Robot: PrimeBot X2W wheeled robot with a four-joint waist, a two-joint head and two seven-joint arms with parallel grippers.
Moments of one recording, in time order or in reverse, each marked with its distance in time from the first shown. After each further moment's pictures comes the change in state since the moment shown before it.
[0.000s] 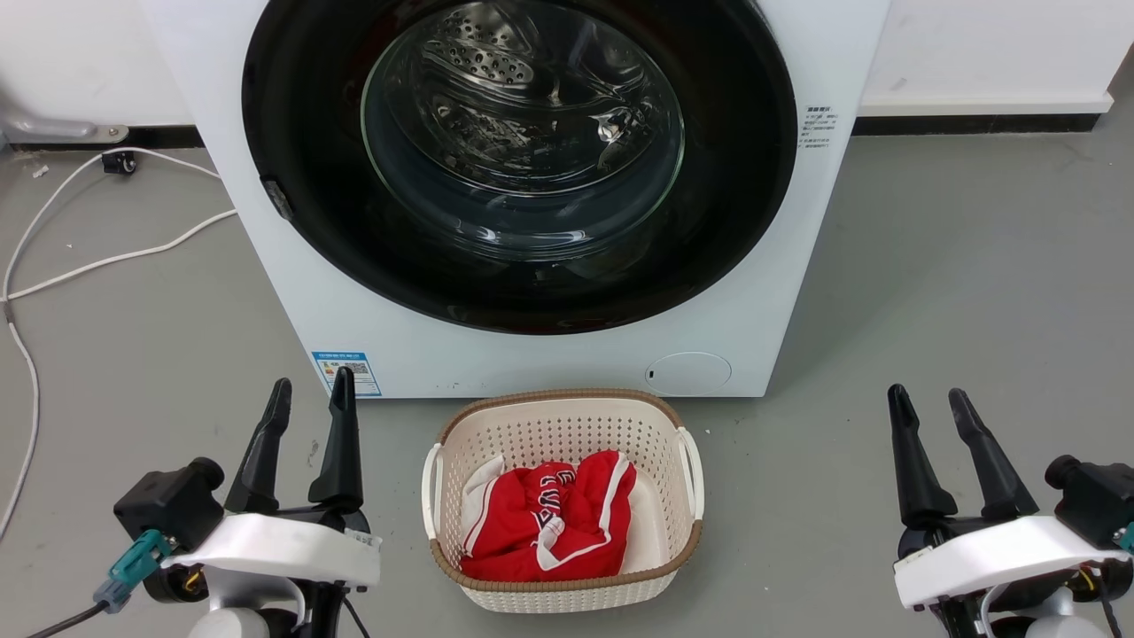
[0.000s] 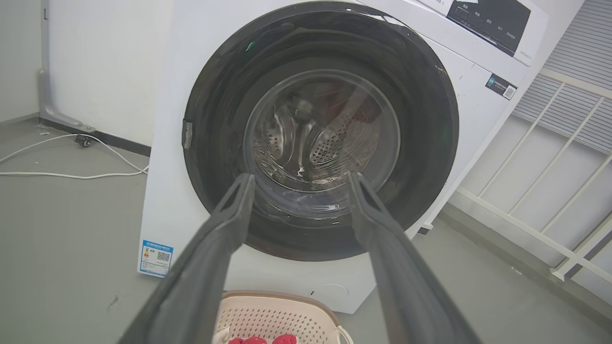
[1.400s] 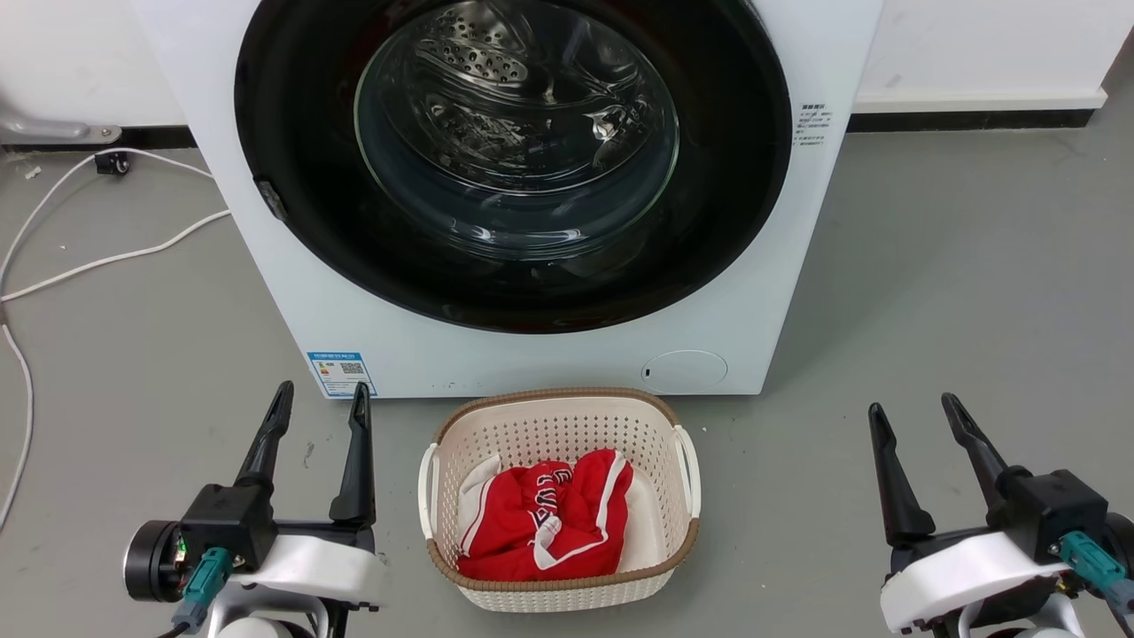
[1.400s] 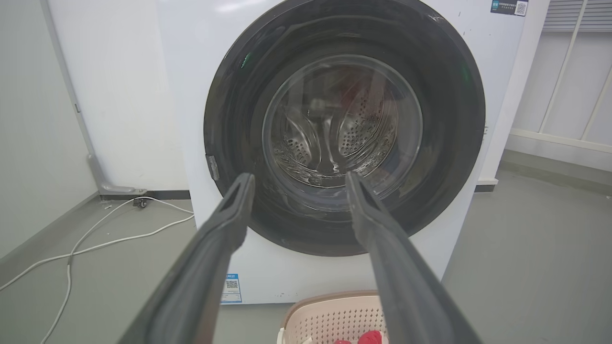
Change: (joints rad) left arm 0.012 0.018 -0.026 0.019 0.352 0.054 -0.087; right arm 0.025 0.008 0.002 -0.041 -0.351 0.000 0.000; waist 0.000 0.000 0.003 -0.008
